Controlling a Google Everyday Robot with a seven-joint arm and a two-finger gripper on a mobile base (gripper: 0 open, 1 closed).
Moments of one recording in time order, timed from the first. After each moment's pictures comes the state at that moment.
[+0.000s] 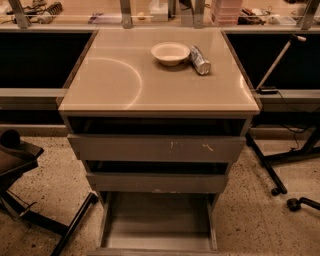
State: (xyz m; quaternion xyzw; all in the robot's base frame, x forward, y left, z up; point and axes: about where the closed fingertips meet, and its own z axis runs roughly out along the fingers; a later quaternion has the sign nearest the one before) arm 0.395 -0.398 1.019 -0.29 0.84 0.08 0.45
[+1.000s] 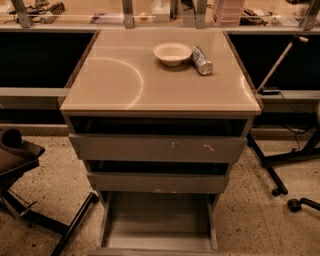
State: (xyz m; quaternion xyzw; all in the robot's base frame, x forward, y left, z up) arm 0.346 -0.292 0.981 -0.30 0.77 0.08 0.55
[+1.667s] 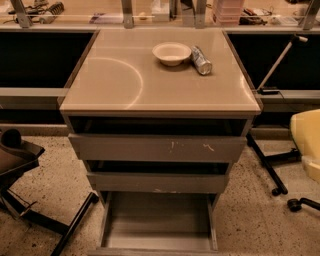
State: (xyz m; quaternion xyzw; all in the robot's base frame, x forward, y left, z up) arm 0.339 -0.259 0.953 -0.33 0.77 0.10 0.54
